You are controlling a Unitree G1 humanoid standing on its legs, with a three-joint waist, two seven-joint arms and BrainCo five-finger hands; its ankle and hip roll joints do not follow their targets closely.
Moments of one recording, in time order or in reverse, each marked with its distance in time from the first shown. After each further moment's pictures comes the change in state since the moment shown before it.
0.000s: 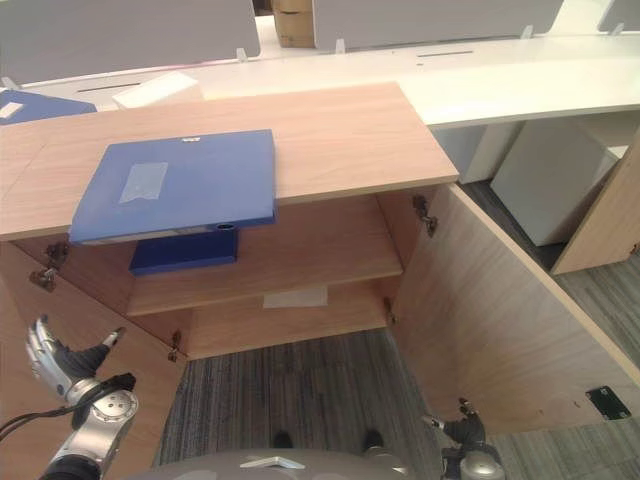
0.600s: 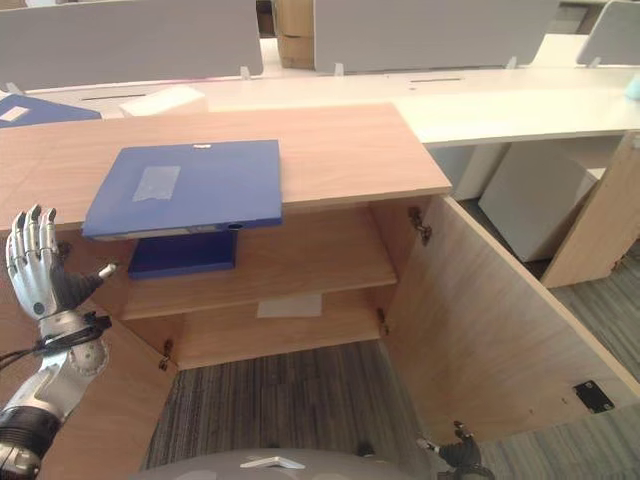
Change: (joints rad) left arm -0.148 0.243 -0.043 -0.166 0.421 0.028 -0.022; right arm 0.057 0.017 0.027 -0.004 -0.009 0.021 -0.002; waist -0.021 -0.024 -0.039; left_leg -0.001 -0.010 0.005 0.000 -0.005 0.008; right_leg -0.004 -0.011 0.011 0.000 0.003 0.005
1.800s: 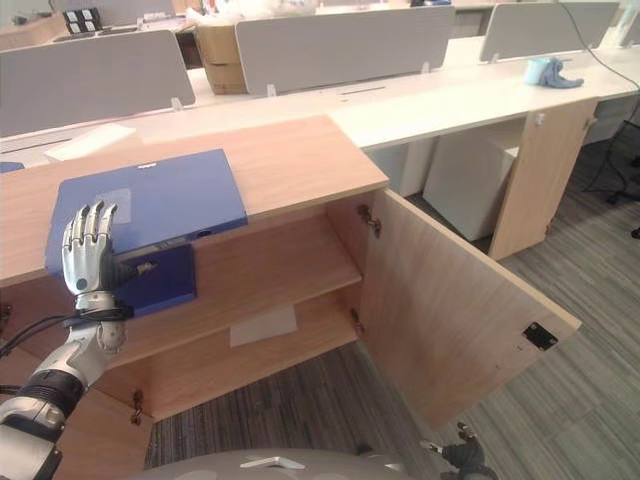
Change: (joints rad) left arm -0.244 -0.011 -0.217 0.326 0.044 0.015 -0.123; right arm 0.009 -0.018 -0.006 -0.024 -0.001 0.024 0.002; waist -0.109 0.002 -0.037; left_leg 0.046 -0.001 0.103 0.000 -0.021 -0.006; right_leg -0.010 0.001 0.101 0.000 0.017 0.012
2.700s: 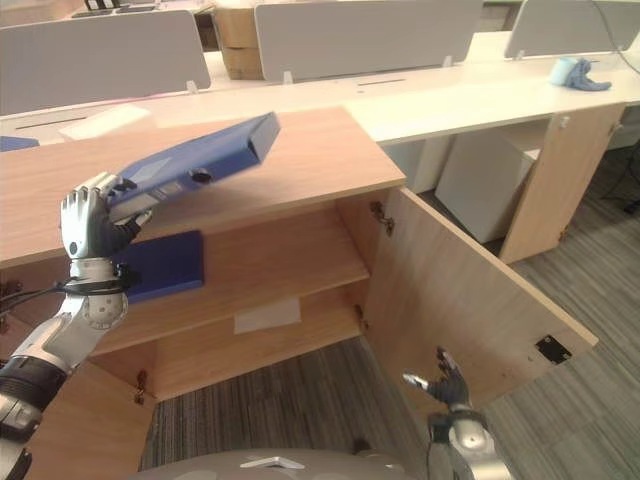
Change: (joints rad) left arm 0.080 0.117 0.094 -0.552 -0.234 -0.148 -0.083; right arm -0.033 -0.048 0.039 -0.425 0.009 -0.062 0.025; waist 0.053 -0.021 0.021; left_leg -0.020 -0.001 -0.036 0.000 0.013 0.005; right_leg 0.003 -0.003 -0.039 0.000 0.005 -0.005
